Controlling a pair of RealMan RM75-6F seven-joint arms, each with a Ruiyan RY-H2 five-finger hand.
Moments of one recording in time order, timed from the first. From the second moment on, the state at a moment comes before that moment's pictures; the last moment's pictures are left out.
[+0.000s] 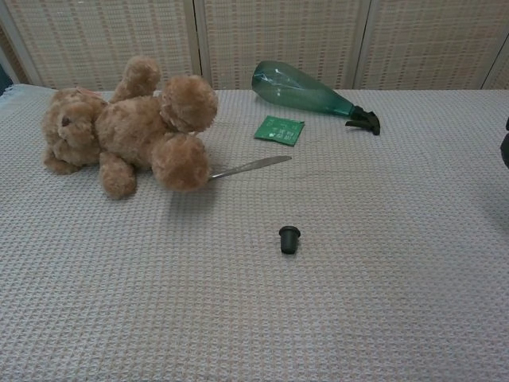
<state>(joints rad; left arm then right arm) -0.16 -1.08 -0.01 -1.58 1.55 1.42 0.10 0.45 -1.23 0.04 -1.55 -1.18 1.24 -0.28</state>
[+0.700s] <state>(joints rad) -0.16 -1.08 -0.01 -1.58 1.54 1.42 0.10 0.41 -1.41 0.07 -1.23 -1.63 1.57 0.27</state>
